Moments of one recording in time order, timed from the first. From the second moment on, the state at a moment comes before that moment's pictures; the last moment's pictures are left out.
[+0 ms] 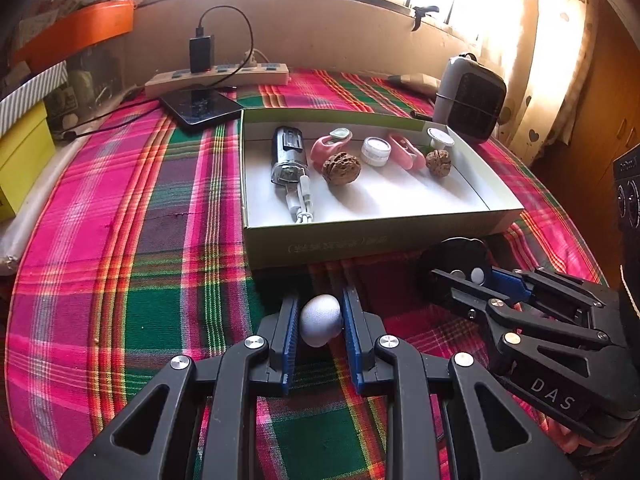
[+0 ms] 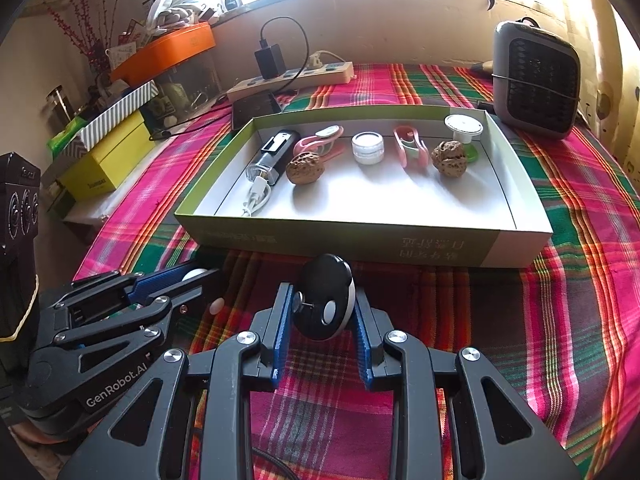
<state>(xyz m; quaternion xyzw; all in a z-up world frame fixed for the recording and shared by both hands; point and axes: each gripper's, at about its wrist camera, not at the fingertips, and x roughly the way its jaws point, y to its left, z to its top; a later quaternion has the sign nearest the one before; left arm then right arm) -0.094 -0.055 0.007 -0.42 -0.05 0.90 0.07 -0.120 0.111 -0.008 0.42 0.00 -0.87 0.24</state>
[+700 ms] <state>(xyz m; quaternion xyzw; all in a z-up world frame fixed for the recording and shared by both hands) -0.086 -0.044 0.024 -0.41 -0.04 0.91 0.07 -0.114 0.119 0.003 0.41 0.00 -0.88 0.25</state>
